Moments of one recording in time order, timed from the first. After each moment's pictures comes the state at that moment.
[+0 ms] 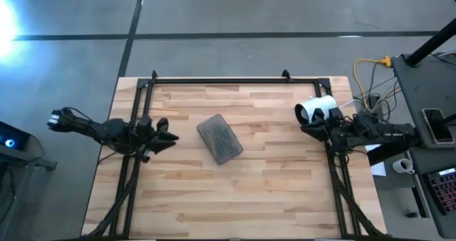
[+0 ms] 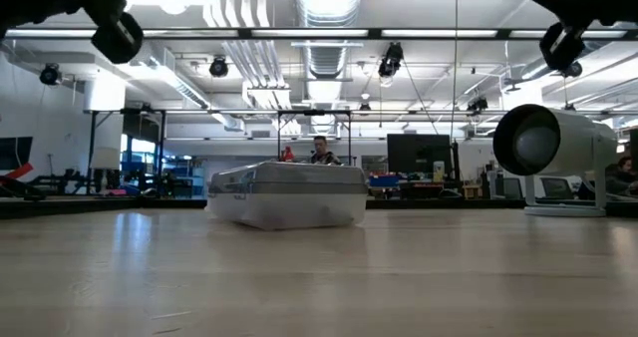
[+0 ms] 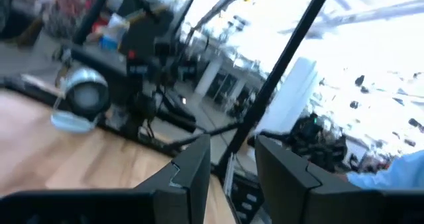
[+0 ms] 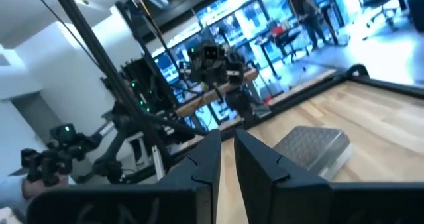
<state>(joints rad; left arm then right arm) -0.26 0.32 0.20 0.37 -0.13 -0.50 0.09 0.04 0.29 -0.15 0.08 0.53</state>
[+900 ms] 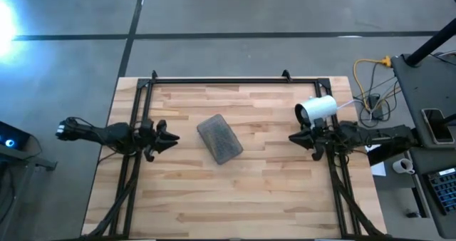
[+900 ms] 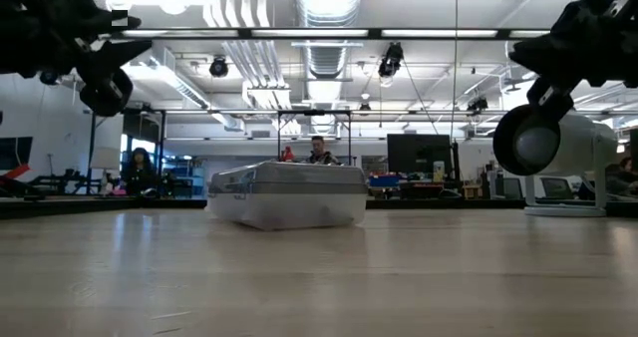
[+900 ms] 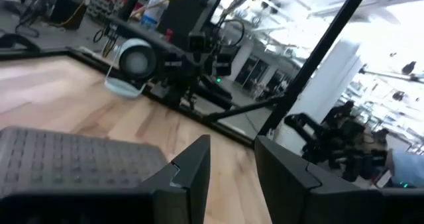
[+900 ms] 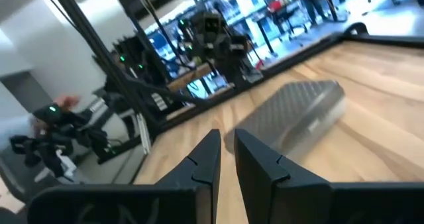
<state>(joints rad) -0.20 0.11 0.03 0.15 -0.16 -0.51 0.08 0.04 0.01 0.07 0.05 0.54</state>
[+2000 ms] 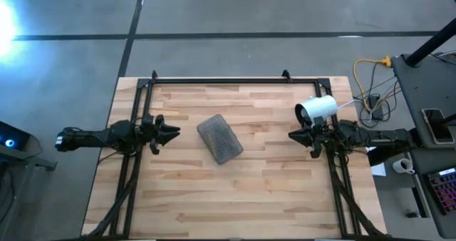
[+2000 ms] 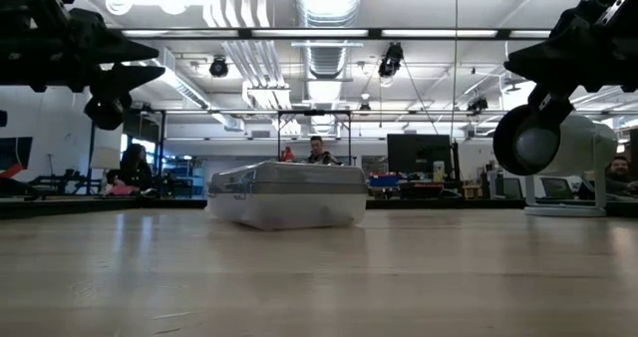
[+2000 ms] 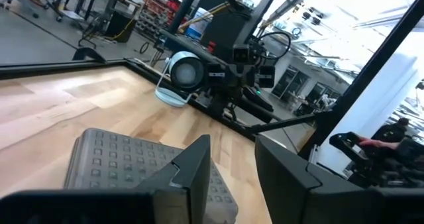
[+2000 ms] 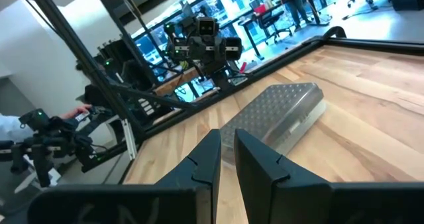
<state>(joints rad) -0.02 0.00 0.01 0.04 -0.16 -0.51 0.02 0.00 0.01 0.01 0.05 0.54</state>
